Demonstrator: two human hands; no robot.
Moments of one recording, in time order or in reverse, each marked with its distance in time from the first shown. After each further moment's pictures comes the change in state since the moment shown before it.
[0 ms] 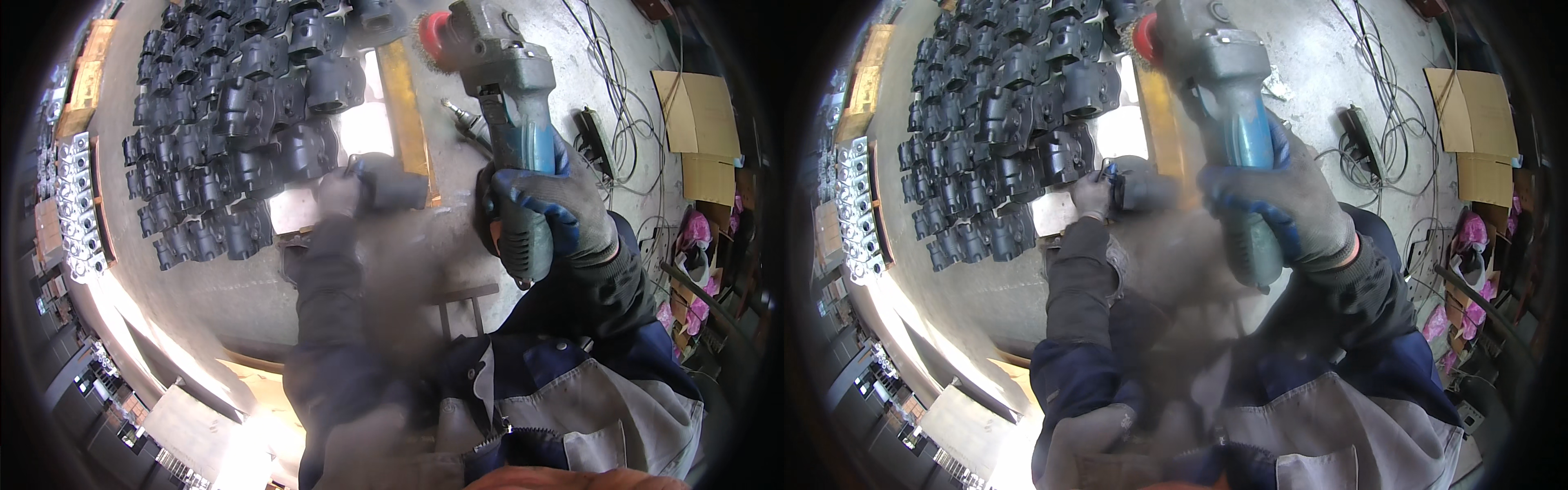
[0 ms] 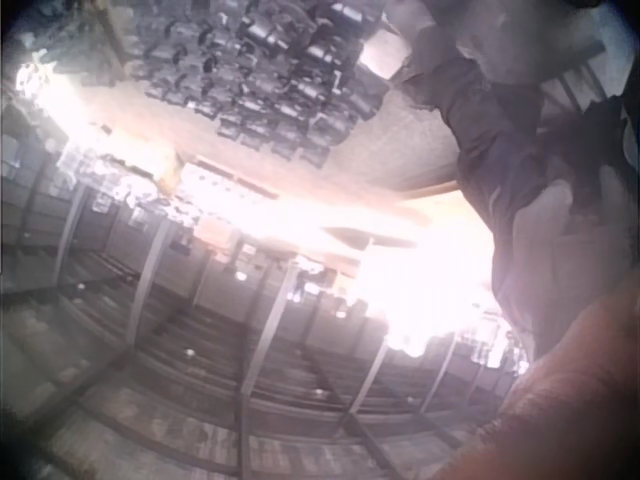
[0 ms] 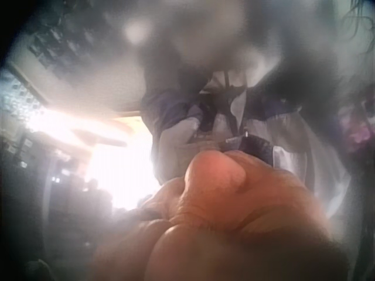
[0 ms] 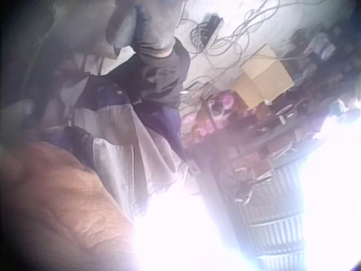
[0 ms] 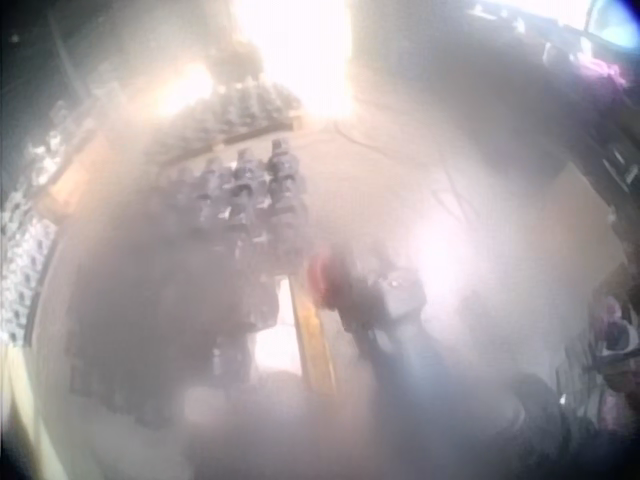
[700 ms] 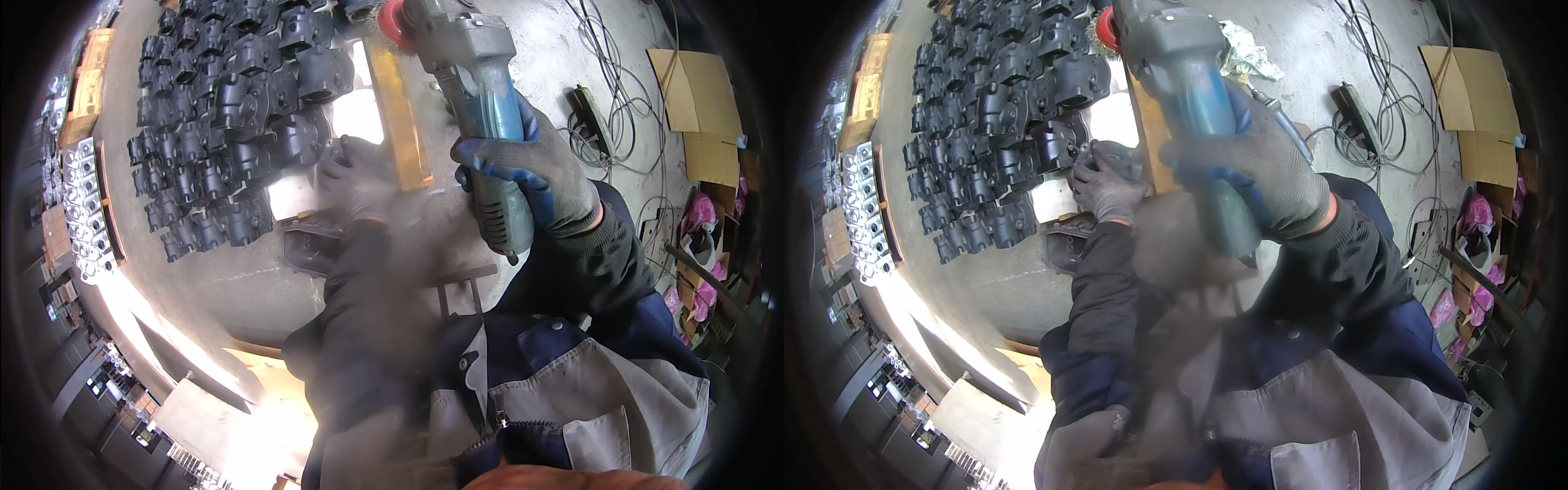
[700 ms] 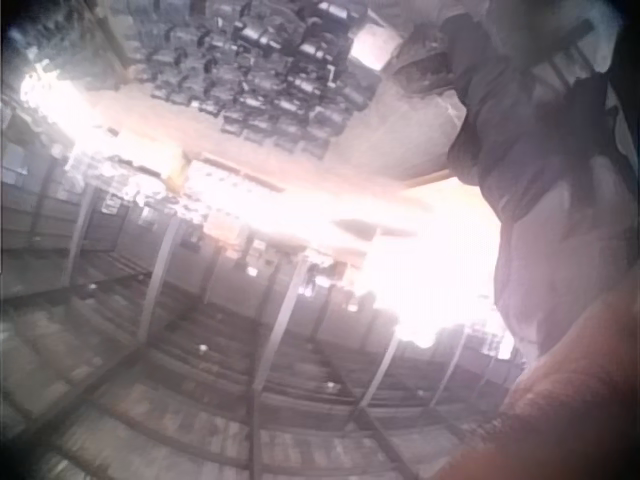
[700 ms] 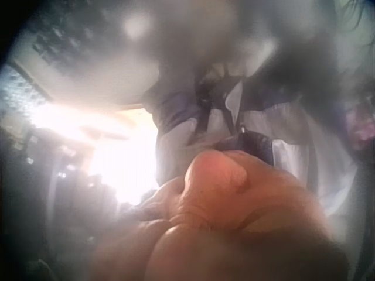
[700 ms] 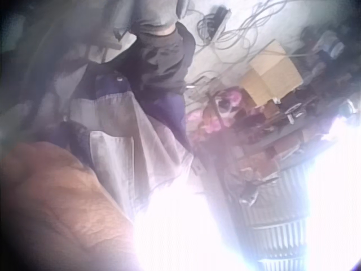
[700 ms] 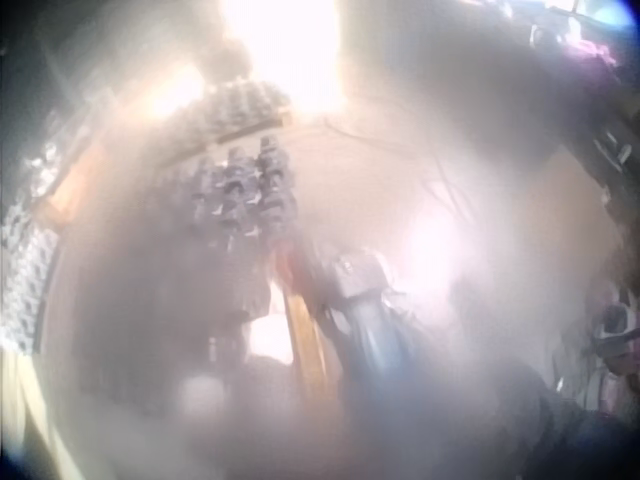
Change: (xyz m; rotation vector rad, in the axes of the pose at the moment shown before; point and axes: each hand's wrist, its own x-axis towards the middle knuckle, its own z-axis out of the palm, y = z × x) left_hand -0.098 0.103 0.021 0.867 0.126 -0.051; right_hand -0.005 0.011 -0.015 -0.152 -0.075 -0.160
